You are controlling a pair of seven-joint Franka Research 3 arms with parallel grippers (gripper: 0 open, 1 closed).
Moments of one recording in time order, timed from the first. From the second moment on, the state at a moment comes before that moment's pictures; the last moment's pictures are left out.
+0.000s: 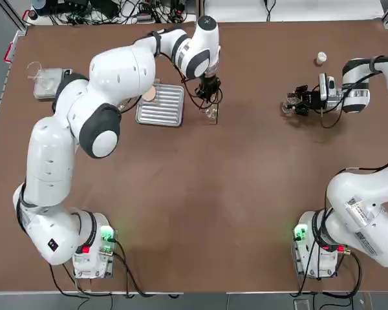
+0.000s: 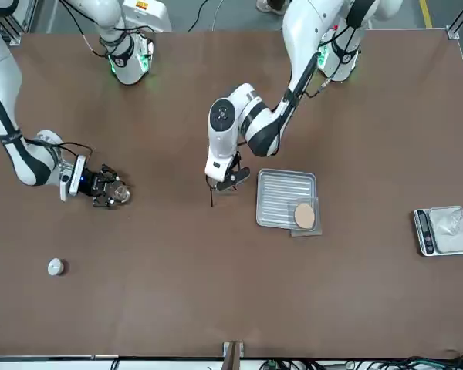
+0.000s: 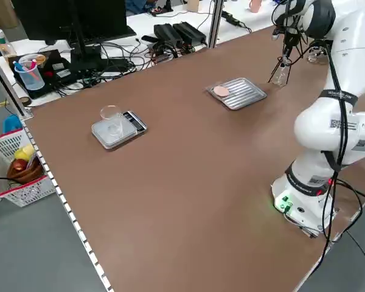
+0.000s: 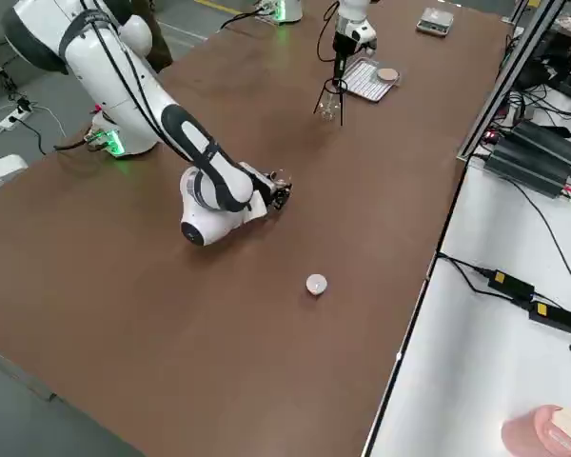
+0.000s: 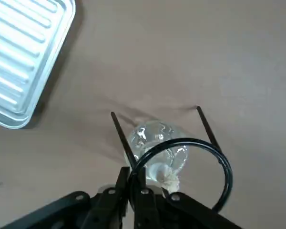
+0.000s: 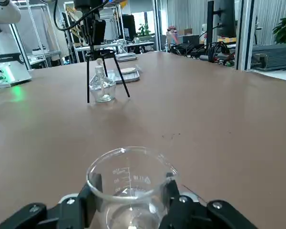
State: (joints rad) left arm -0.74 0.75 -0.16 -1.34 0.04 2.10 -1.28; right arm -0.91 0.77 0.52 -2.11 0.98 2.03 -2.56
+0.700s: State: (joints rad) left arm -0.75 0.76 -0.16 -1.34 0.04 2.14 -1.28; right arm -0.91 0.77 0.52 -2.11 0.98 2.03 -2.56
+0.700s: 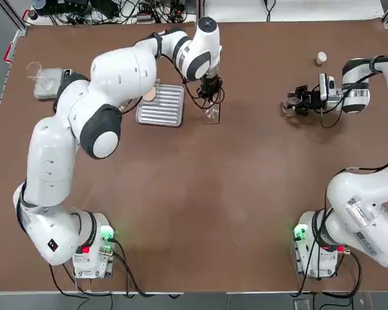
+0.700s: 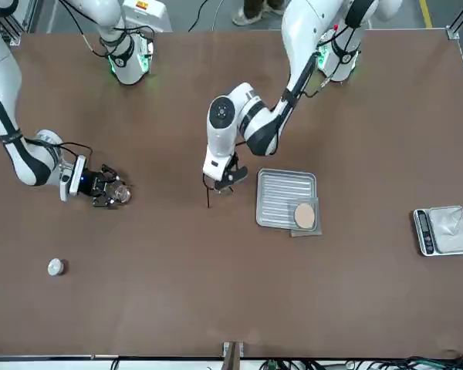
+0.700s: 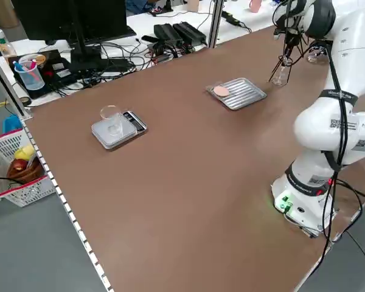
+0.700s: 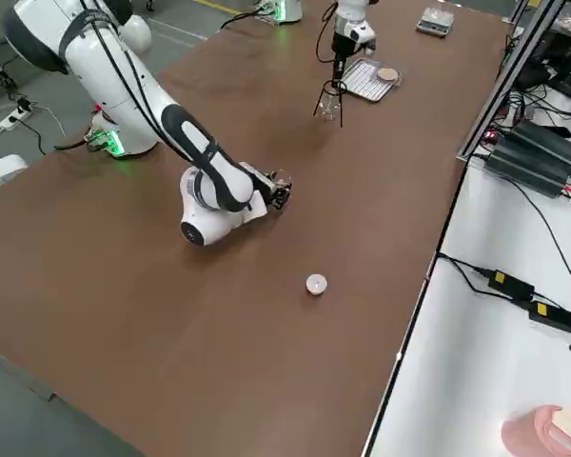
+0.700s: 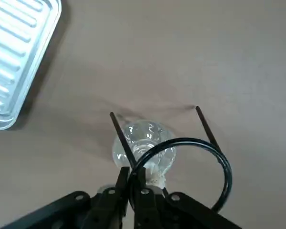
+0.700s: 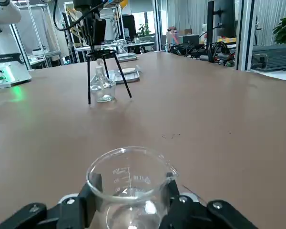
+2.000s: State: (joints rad) left arm -0.73 0.75 -0.15 -1.33 0.04 2.15 -1.28; right arm -0.91 0.77 0.52 -2.11 0.98 2.03 -2.56
